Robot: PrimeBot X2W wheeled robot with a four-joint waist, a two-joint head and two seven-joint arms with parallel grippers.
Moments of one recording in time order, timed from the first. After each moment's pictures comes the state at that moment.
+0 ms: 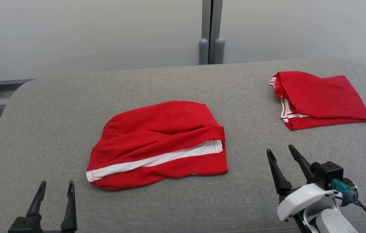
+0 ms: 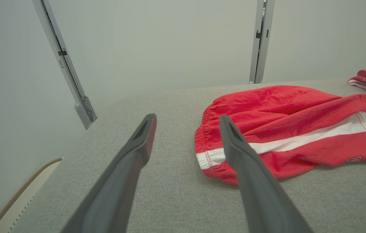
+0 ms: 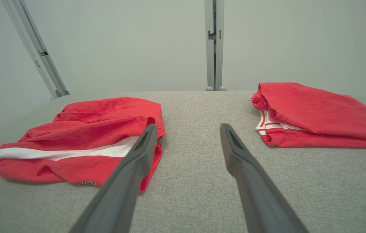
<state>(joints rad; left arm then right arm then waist) 0.13 0.15 0.07 0.15 -0.11 -0.13 -0.26 -0.13 -0.17 0.22 0.35 0.30 0.13 -0.26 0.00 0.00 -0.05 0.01</state>
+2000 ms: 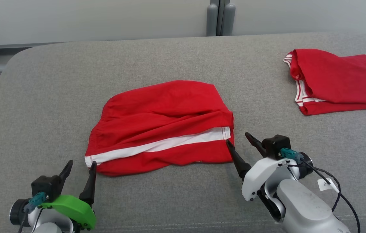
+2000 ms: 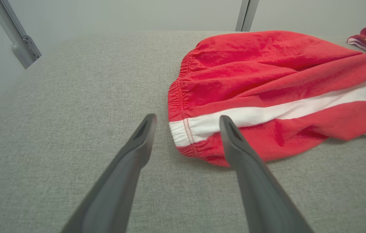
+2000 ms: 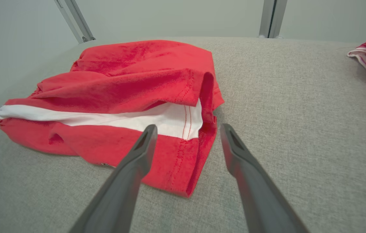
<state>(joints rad) -0.20 0.26 -0.24 0.58 -0.39 -0.13 -0.26 -0.46 -0.11 0.52 0.74 0.43 0.13 -0.26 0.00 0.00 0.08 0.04</state>
